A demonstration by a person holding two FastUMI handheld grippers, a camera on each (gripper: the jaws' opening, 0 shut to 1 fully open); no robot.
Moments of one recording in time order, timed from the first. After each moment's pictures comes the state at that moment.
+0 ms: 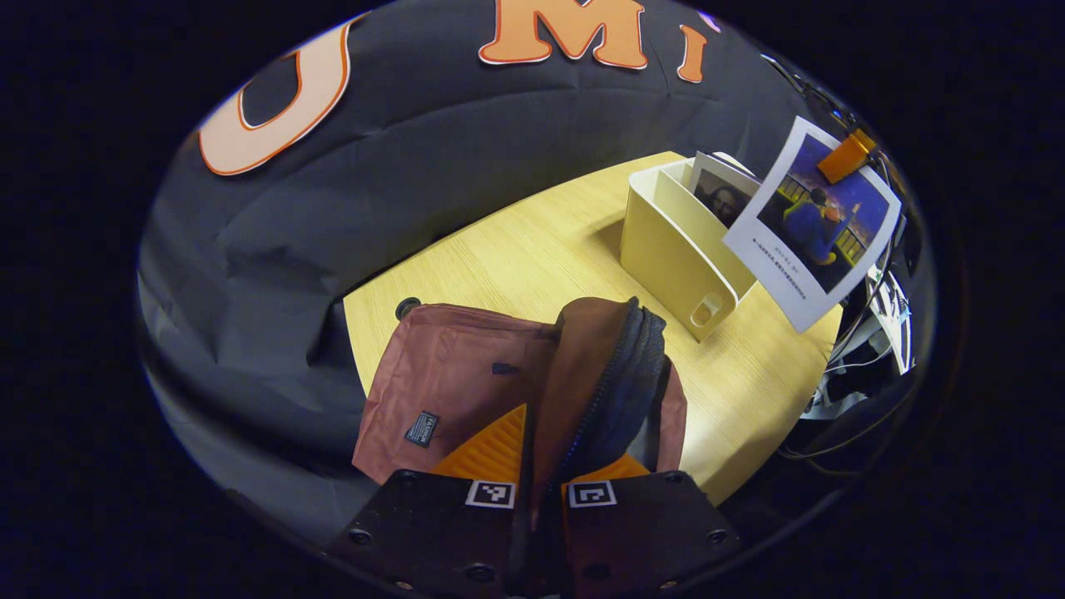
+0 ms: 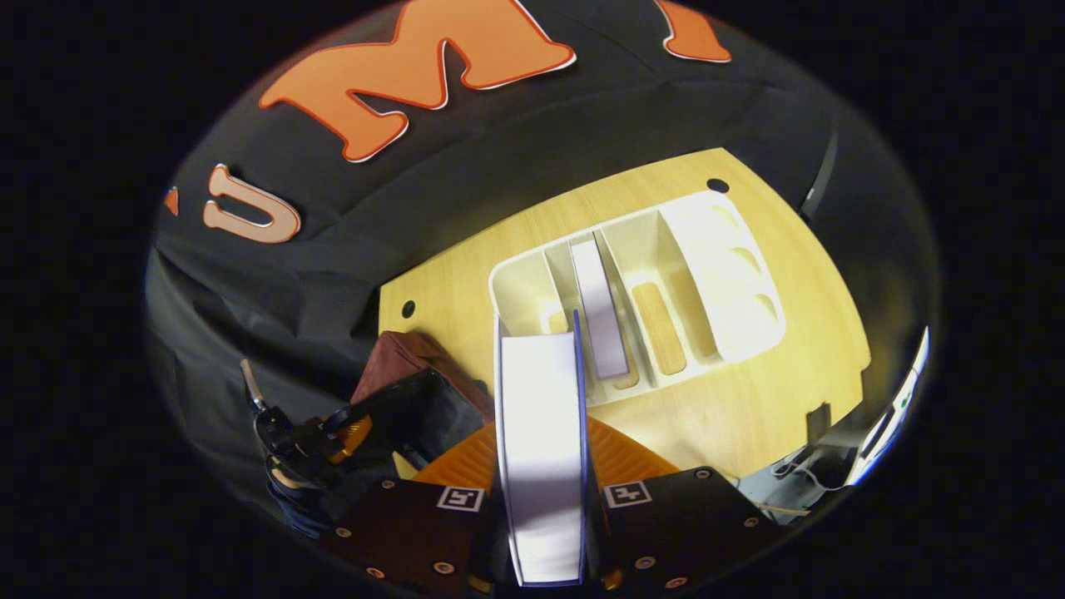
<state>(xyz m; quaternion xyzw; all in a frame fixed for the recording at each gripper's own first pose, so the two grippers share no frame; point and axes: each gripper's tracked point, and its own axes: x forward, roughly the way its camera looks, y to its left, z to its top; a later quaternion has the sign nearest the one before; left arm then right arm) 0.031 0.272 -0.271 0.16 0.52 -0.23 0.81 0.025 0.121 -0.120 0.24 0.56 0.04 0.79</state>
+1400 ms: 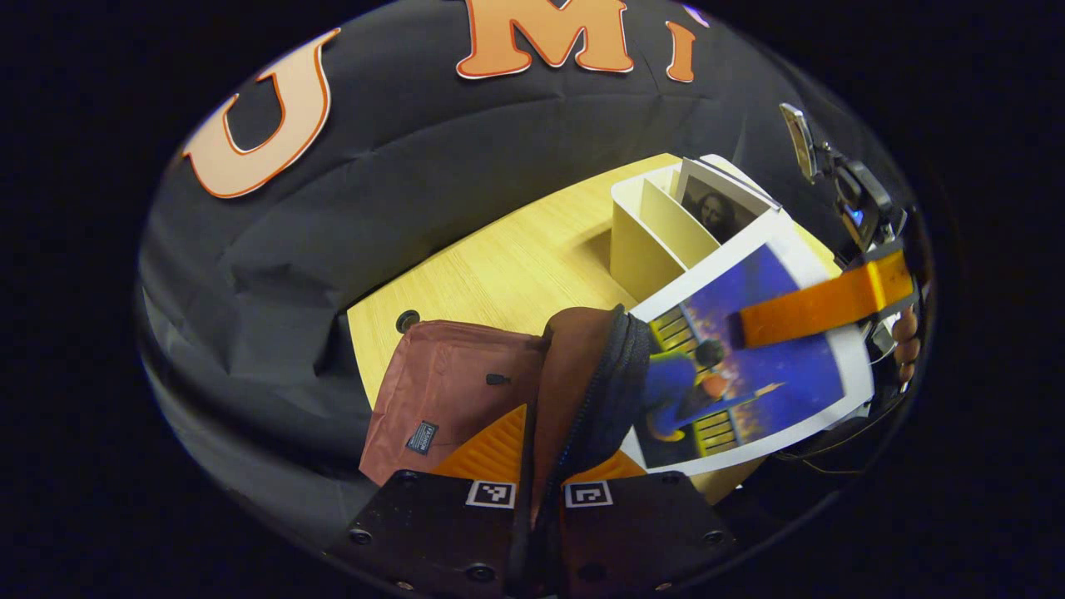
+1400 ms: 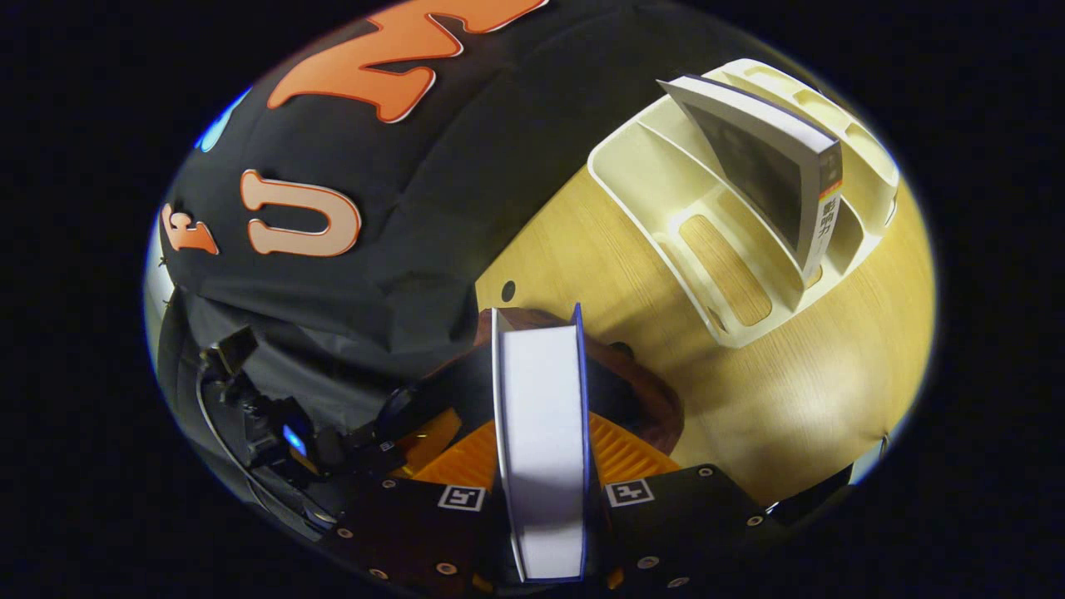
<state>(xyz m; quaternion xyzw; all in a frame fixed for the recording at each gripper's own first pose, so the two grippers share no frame) 0.029 0.242 -0.245 0.16 0.51 -0.23 0.81 0.011 0.316 -0.201 0.42 0.50 0.11 0.75</state>
